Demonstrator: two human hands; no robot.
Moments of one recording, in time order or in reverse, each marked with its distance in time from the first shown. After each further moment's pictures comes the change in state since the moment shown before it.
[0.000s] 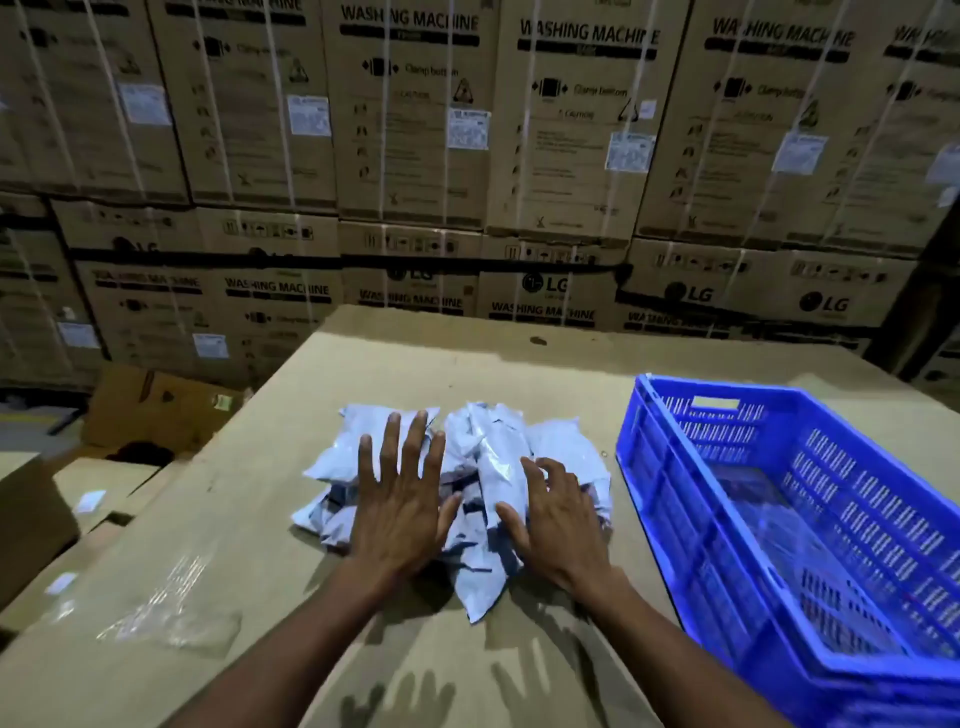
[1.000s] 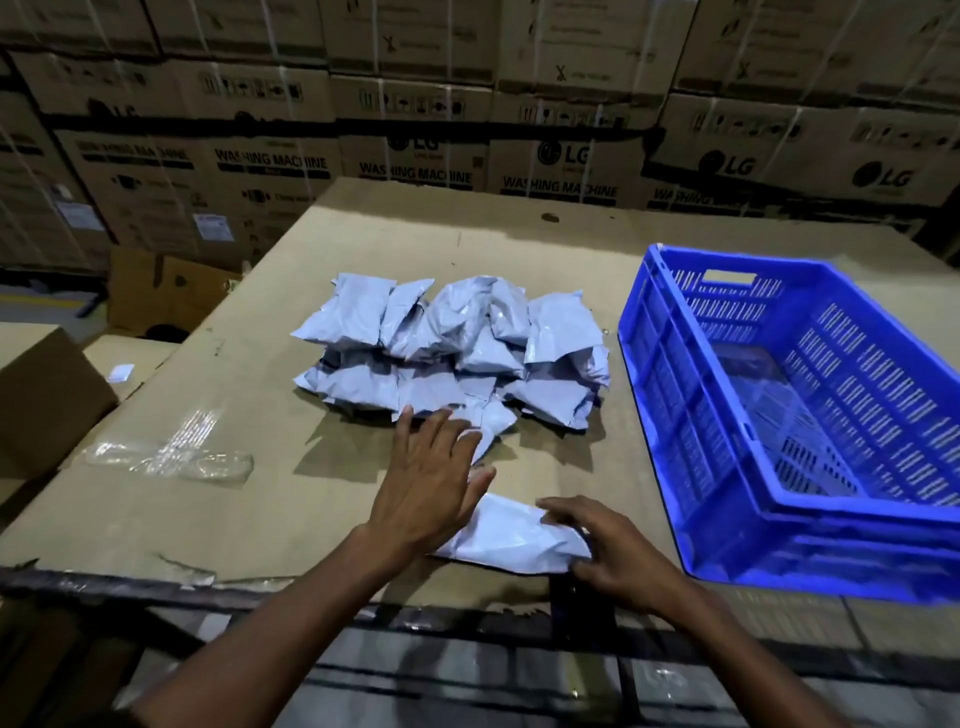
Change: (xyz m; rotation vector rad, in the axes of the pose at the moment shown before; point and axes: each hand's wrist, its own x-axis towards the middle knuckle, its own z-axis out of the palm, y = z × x) left_hand -0.106 0.067 -0.007 -0.177 -0.107 0.167; right_hand -0.169 0.078 0.007 0.653 -0.443 -0.163
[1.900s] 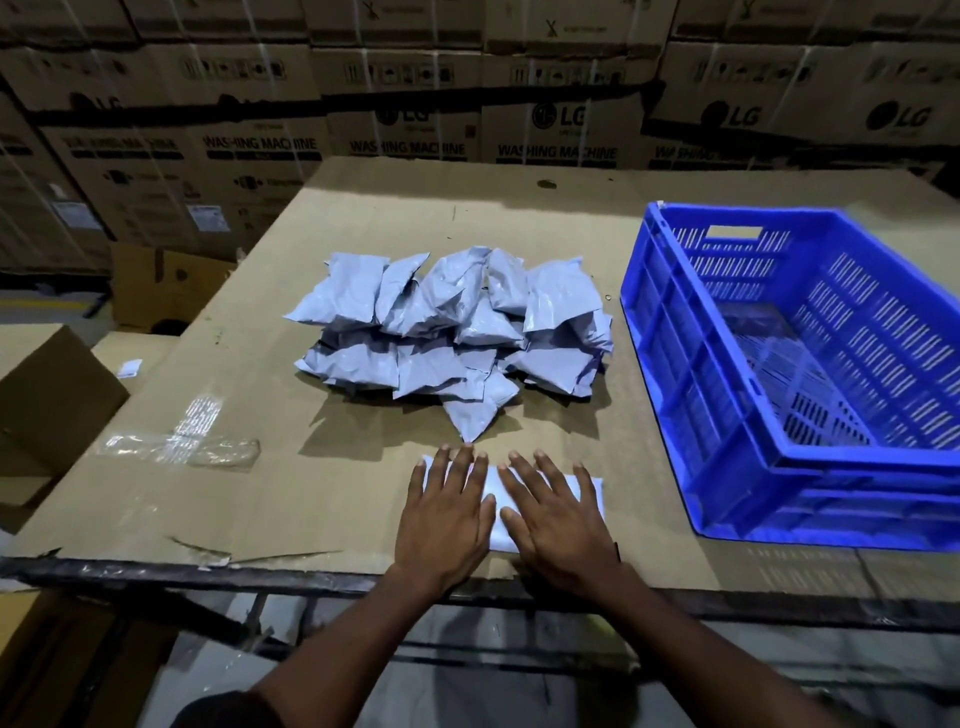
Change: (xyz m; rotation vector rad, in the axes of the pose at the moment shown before) left_hand -0.065 0.040 0.047 -0.010 -0.314 -0.188; right_hand 0.016 -0.017 0.081 -0.588 0.145 0.104
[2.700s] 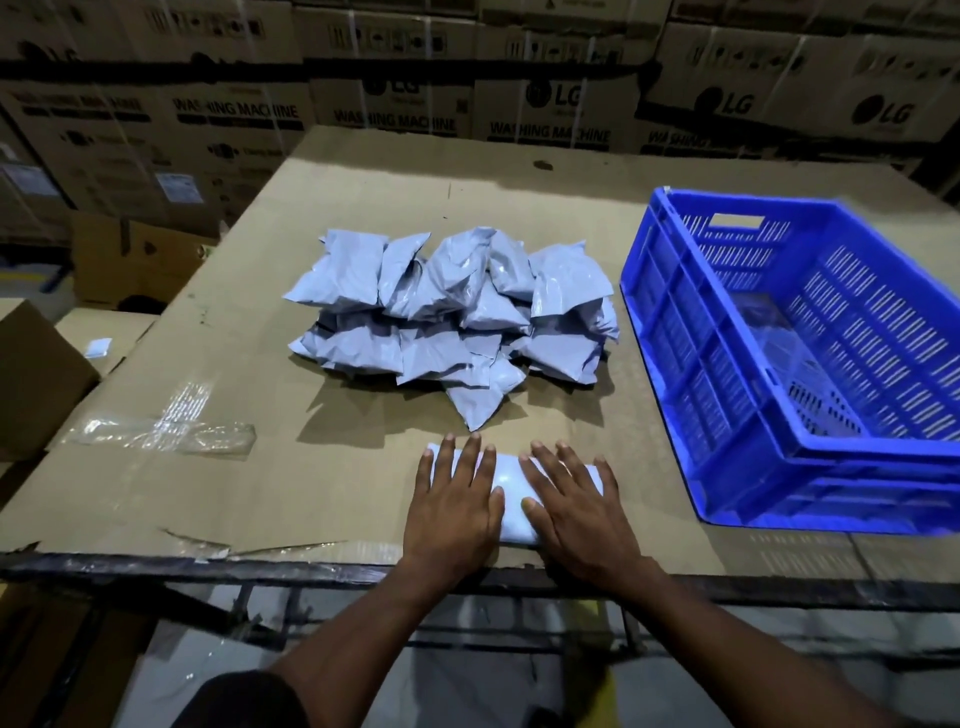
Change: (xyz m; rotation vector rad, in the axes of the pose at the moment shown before) left_hand -0.003 -0.002 0.007 -0.065 -0.064 0.013; right_hand -0.006 0.007 -0.003 -0.052 -0.151 0.089
